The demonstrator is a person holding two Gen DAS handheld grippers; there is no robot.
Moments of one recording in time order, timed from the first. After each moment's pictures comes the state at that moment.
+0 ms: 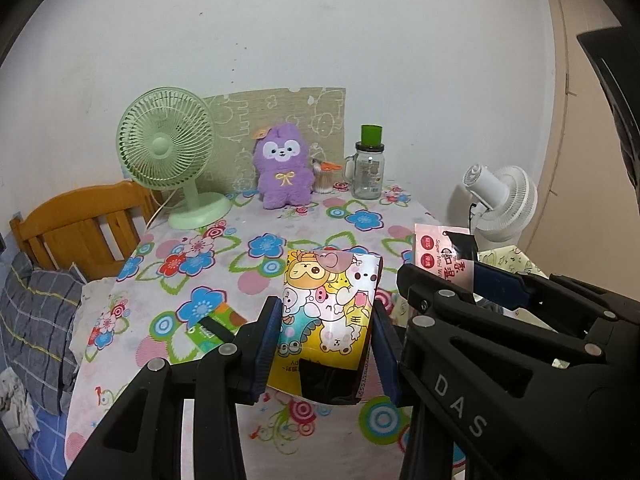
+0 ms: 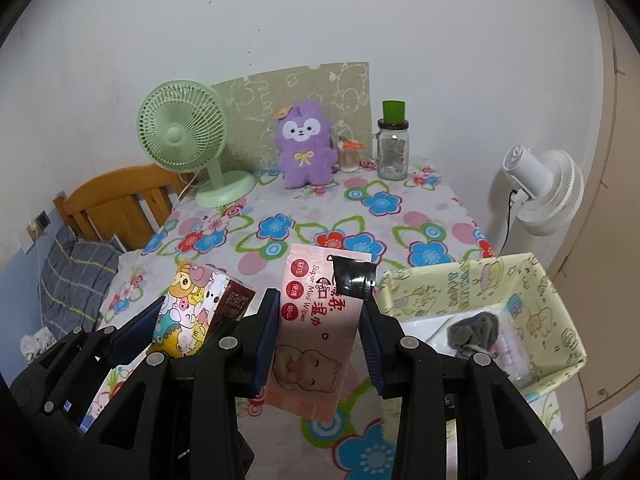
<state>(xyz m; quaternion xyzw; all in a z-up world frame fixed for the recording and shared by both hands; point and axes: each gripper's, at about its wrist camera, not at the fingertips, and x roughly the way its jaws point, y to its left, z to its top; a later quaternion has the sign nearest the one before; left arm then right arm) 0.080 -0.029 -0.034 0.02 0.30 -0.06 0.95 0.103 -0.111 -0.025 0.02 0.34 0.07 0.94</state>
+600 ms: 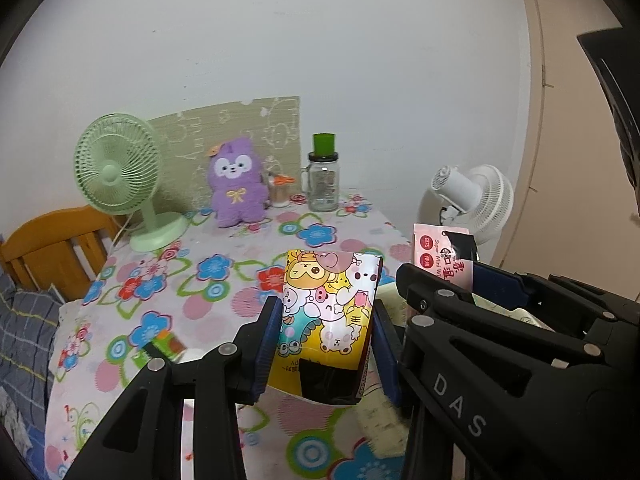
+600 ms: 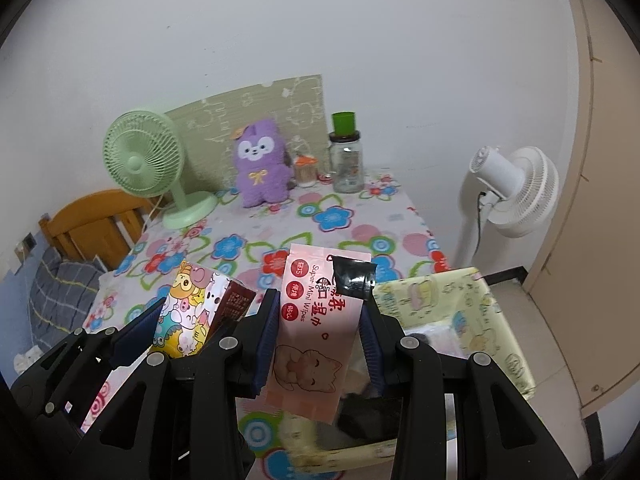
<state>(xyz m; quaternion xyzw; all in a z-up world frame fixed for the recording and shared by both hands) 0.098 -0.104 -0.029 0.03 0.29 -0.10 0.95 0.115 -0.189 -0.017 0.03 0.33 0.03 0.94</state>
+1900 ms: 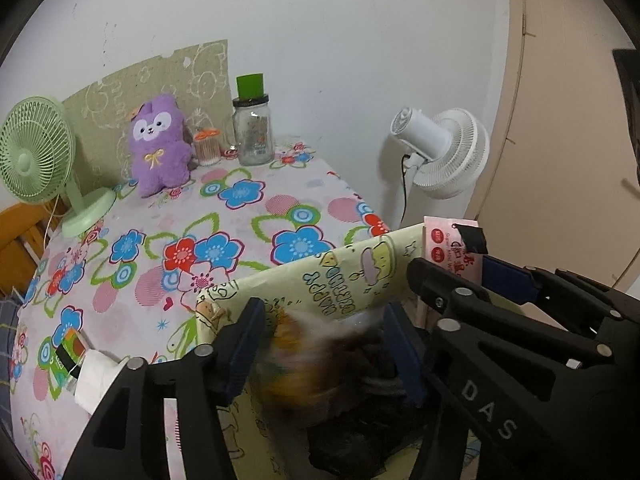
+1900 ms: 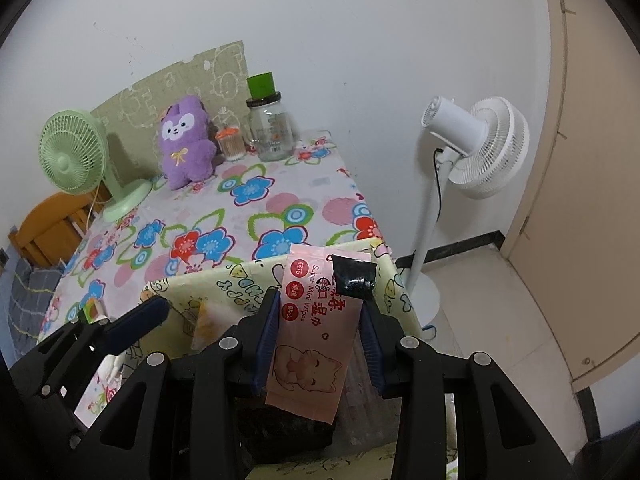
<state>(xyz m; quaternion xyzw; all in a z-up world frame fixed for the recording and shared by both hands) 0.157 -0.190 -0.079 0.05 0.37 -0.15 0.92 0.159 -0.285 -0.073 0.06 0.38 -0.01 0.92</state>
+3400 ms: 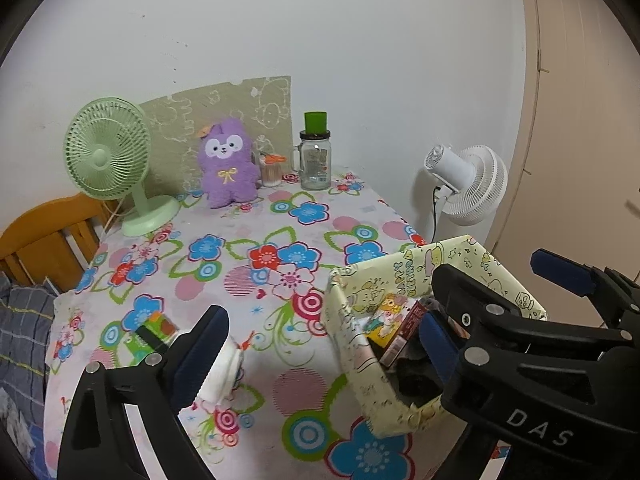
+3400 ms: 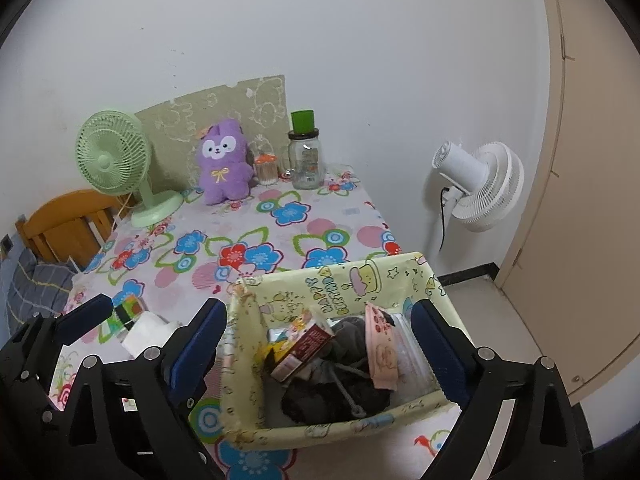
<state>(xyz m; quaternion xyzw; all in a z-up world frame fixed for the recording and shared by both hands) 0.093 -0.095 -0.037 0.03 0.31 -0.11 0.94 0.090 -0.208 -0.024 0.02 0.32 -0.01 0.95</state>
